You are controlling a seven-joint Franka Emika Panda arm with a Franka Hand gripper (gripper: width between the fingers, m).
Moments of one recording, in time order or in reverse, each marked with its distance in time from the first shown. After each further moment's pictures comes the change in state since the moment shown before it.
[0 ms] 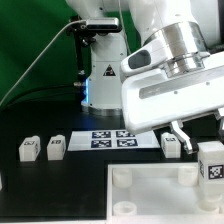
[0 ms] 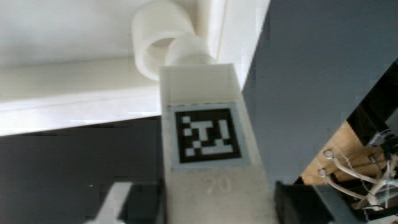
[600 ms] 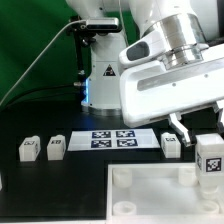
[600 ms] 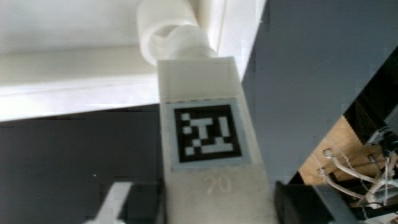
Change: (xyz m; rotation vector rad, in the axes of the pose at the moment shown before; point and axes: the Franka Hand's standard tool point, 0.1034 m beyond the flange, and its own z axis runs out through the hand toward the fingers) arm 0.003 0.003 -0.008 -0.003 -0.002 -0.003
